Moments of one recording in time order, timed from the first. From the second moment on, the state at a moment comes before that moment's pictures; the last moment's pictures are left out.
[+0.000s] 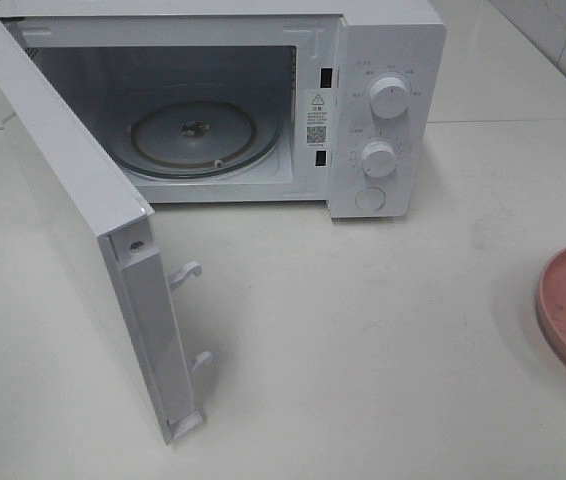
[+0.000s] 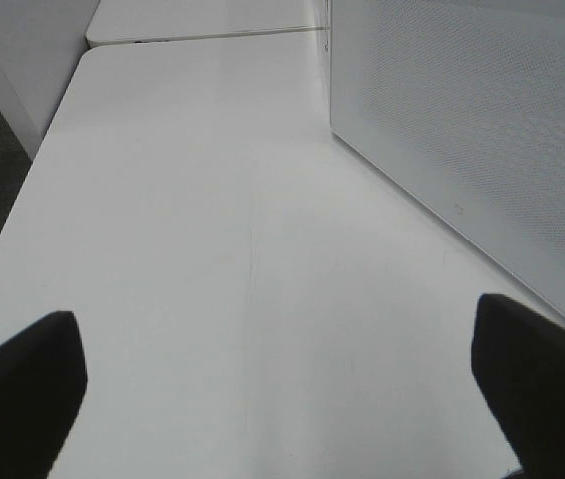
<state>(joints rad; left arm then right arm) 0.11 0.00 -0.52 -0.09 1.09 0.16 0.30 0.01 -0.60 -0.12 1.13 0.11</state>
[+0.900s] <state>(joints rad) 0.11 0.00 -0.52 -0.09 1.09 0.16 0.08 0.00 -0.50 -0.05 1.01 0.08</state>
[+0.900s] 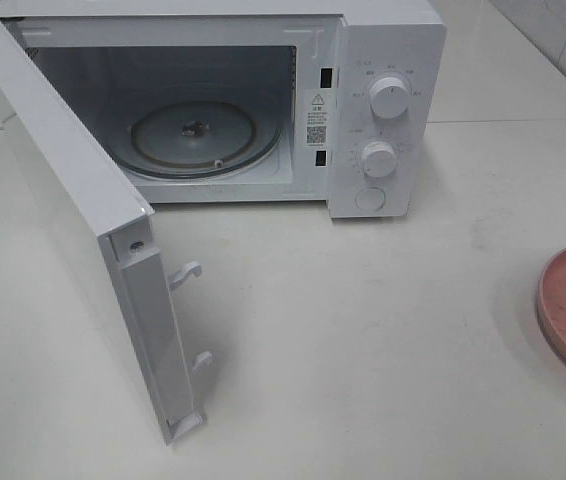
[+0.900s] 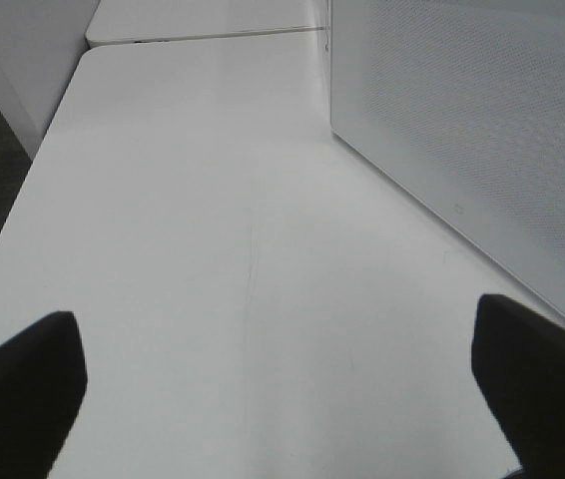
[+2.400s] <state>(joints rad) 0.11 0.00 -0.52 -0.09 1.09 0.16 0.08 0.00 -0.50 -0.05 1.00 0.08</state>
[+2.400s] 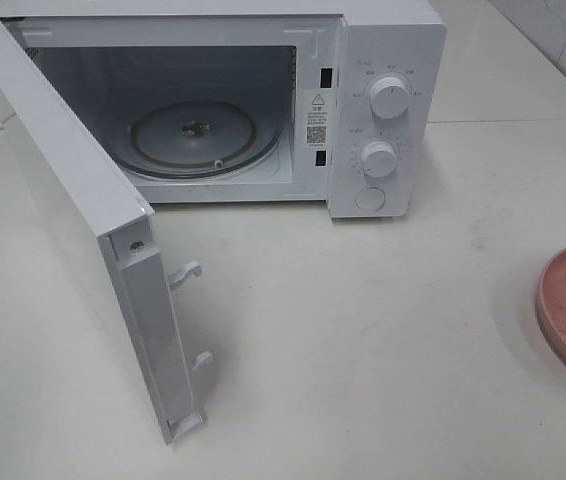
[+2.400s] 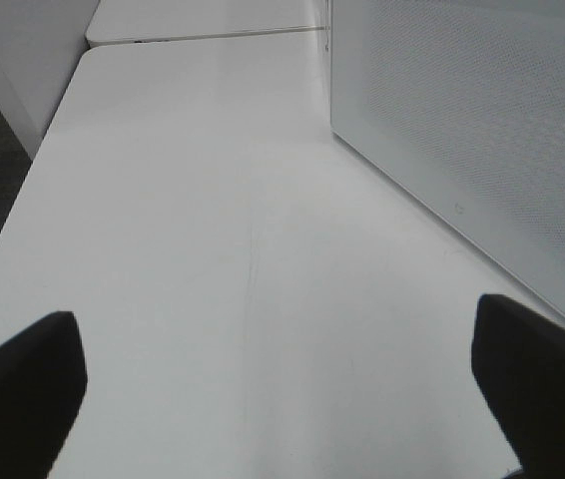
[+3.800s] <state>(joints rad) 0.11 0.54 -0.55 -0.12 0.57 0.16 0.08 0.00 -0.50 -0.05 1.00 0.08</state>
